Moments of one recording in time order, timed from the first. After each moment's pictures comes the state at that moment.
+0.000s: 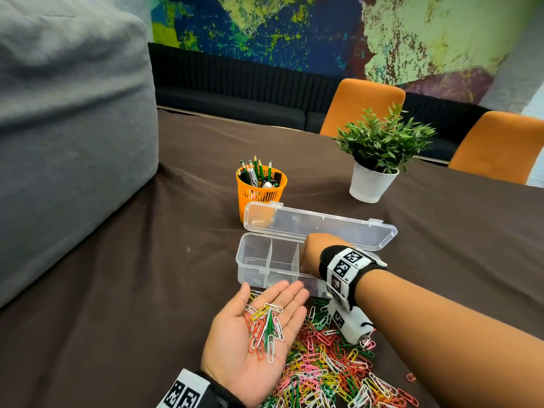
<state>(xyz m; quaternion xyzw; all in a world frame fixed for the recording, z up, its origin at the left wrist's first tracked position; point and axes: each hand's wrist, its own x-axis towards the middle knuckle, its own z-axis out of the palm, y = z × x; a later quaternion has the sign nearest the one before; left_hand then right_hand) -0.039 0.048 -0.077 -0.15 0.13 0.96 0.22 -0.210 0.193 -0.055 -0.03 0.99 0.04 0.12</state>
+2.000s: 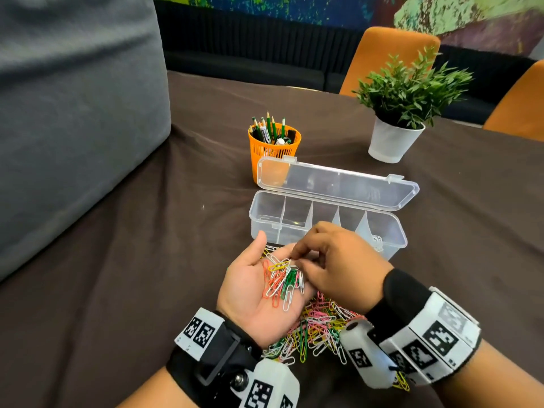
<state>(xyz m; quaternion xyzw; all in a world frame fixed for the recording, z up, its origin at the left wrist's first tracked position) -0.037 0.052 -0.089 -0.07 0.16 0.95 0.24 -0.065 0.197 -0.035 -0.25 0.94 -0.22 0.00</state>
